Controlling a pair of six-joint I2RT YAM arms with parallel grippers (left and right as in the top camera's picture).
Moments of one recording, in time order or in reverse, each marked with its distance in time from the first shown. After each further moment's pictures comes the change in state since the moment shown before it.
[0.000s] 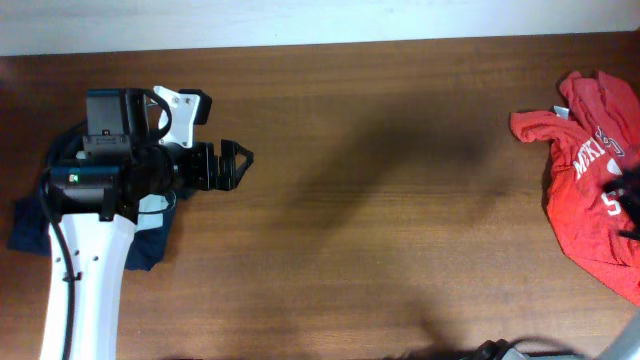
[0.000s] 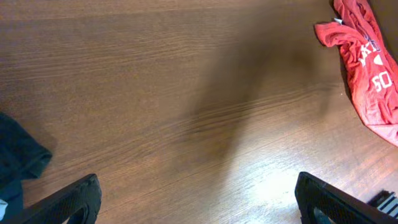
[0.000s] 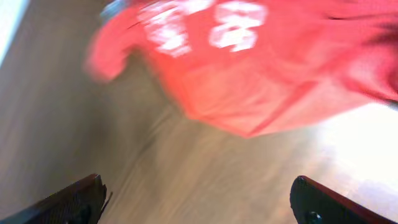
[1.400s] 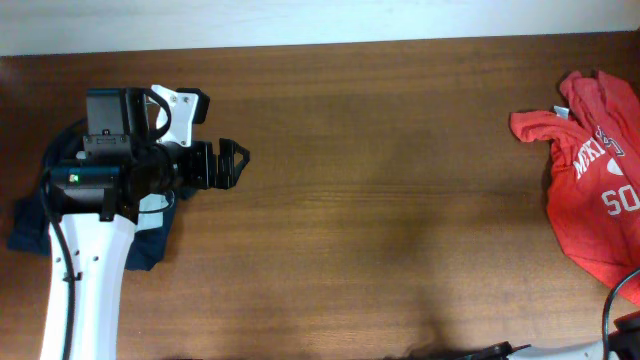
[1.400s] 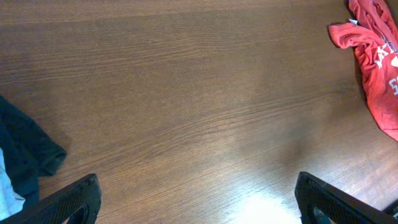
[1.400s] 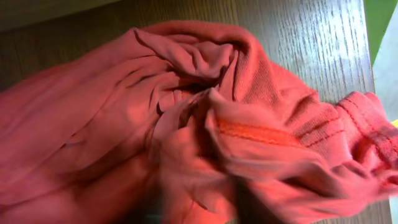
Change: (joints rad) left arm 0.000 0.000 0.000 0.009 -0.045 0.000; right arm -0.446 0.512 0.001 0.408 0.171 0.128
